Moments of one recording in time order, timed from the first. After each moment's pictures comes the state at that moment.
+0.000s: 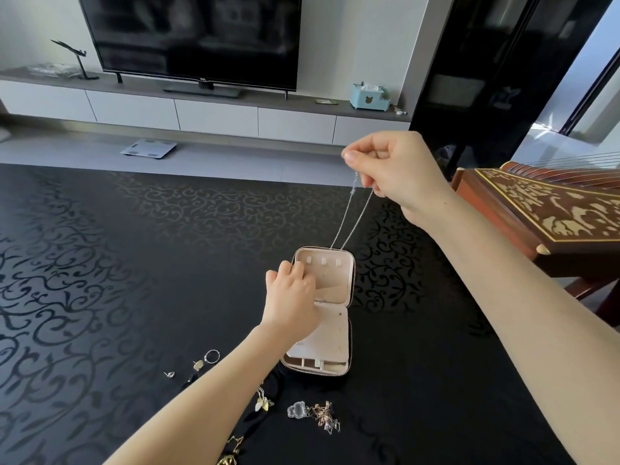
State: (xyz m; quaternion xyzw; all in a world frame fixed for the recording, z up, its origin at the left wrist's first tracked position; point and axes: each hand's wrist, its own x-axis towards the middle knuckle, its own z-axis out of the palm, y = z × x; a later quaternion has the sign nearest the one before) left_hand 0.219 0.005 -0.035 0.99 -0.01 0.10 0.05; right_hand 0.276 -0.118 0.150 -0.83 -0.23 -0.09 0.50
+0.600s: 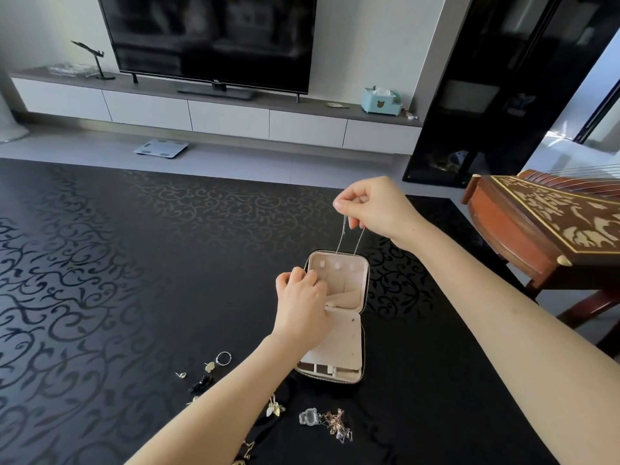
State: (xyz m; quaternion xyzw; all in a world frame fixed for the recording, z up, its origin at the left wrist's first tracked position) left_hand 0.218 0.008 -0.052 0.97 -0.02 0.21 0.11; right_hand 0.298 -0.097 0.102 -0.89 -0.24 0.00 0.39
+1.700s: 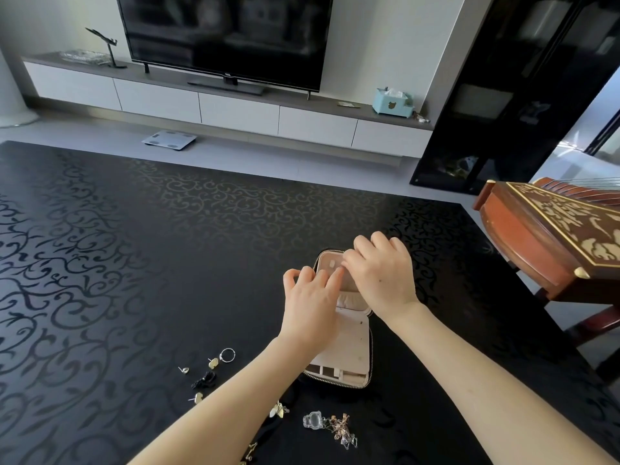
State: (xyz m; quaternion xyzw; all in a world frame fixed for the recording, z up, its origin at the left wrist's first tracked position) left_hand 0.217 0.005 -0.053 0.96 0.00 0.28 0.09; right_hand 0.279 -0.108 0.004 -0.84 -0.35 -0.40 -0.06
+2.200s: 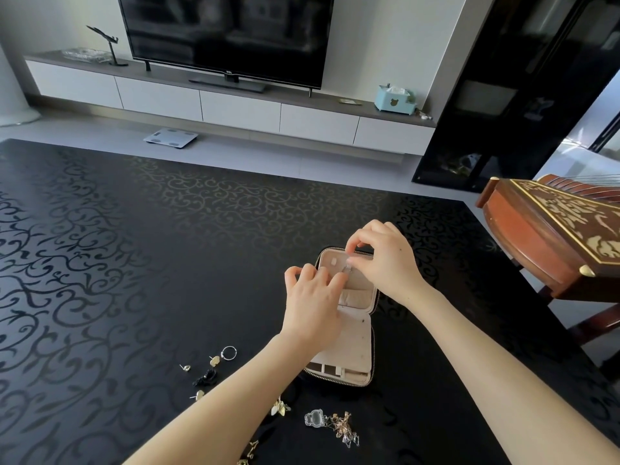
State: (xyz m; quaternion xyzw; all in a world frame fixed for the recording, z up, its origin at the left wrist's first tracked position) left_hand 0.217 0.007 -0.054 0.96 -0.01 0.26 0.08; right_hand 0.296 -0.110 0.013 -0.91 -0.30 -0.16 0.23
